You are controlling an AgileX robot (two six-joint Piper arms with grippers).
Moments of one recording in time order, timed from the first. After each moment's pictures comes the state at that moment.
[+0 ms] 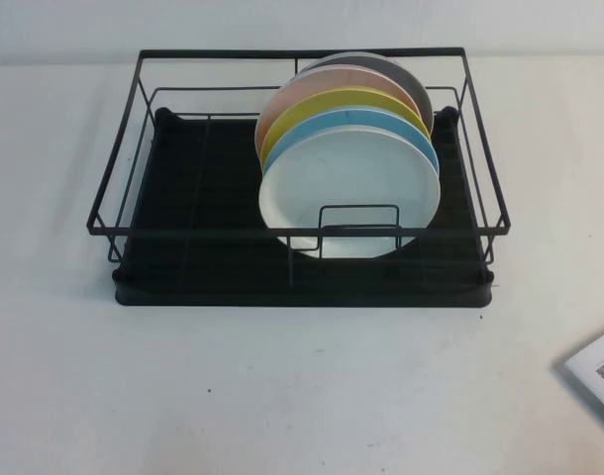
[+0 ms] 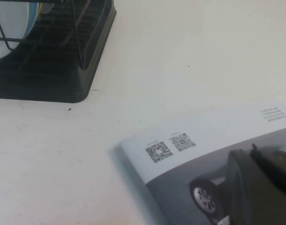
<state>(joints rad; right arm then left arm) 0.03 -0.01 0.03 0.14 0.35 -0.15 -0.09 -0.01 0.02 0.08 0.35 -0.06</state>
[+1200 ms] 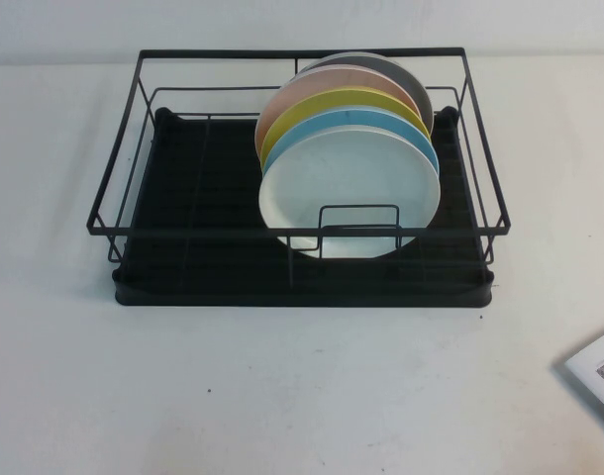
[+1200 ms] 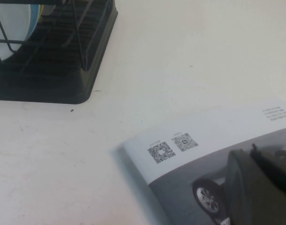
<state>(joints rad) 0.03 -0.01 0.03 0.15 0.35 -0.15 -0.09 -0.01 0.02 0.08 0.35 -0.06</state>
